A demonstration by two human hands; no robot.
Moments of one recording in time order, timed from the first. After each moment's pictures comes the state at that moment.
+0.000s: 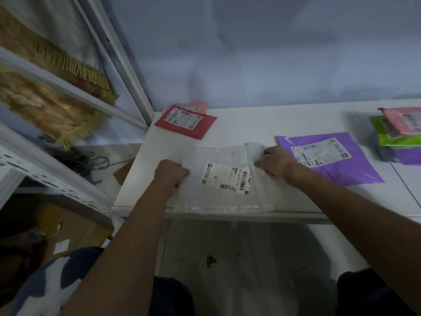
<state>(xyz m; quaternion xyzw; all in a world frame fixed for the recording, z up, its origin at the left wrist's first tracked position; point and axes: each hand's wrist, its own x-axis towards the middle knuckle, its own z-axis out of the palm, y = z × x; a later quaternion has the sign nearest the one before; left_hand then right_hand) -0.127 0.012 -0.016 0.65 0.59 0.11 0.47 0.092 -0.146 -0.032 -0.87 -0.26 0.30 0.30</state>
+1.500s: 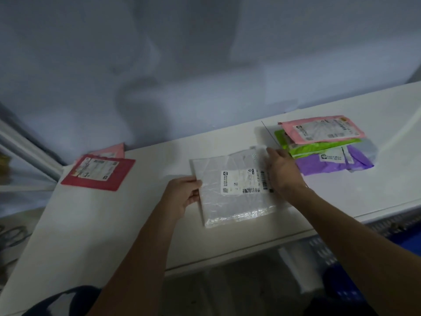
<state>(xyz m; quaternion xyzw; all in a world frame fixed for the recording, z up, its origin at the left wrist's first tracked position) 0.083 -0.088 -0.037 0.56 0.42 0.06 0.71 0.251 -0.279 -0.057 -0.95 -0.25 0.01 0.20</state>
